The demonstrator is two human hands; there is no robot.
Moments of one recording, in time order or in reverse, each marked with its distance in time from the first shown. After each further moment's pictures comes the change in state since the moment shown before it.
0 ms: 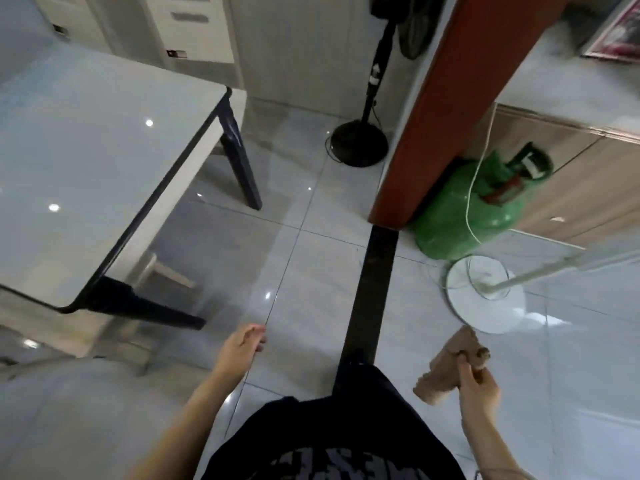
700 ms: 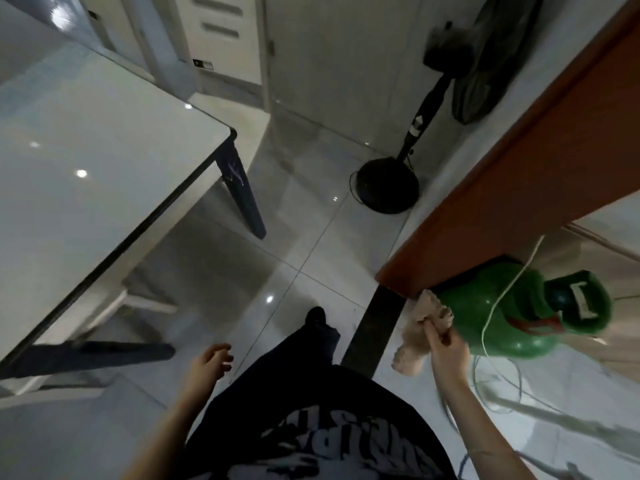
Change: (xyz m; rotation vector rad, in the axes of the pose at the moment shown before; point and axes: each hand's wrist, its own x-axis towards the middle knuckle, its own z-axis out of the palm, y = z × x) left_hand 0.201 0.141 0.024 -0.256 0.254 -0.236; right_hand 0.204 -0.317 0.178 -0.233 -0.323 -0.404
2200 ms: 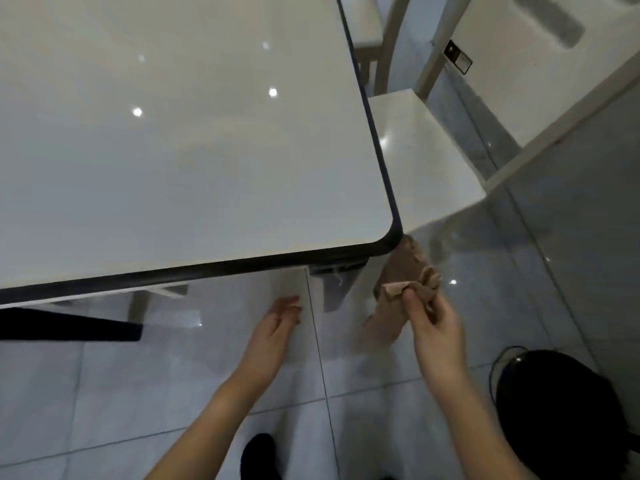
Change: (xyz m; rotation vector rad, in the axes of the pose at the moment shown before) left_hand 0.468 0.163 0.058 -0.520 0.475 0.099; right_hand 0.339 -0.268 0.556 0.028 -0.997 -0.554
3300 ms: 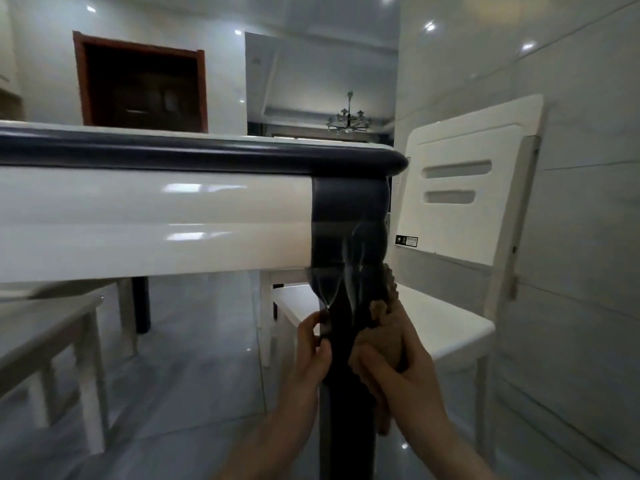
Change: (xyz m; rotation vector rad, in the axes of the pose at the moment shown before) left_hand 0.196 -0.029 0.083 -0.422 0.108 0.903; right_hand 0.098 0.137 0.095 0.253 -0.148 -0.906
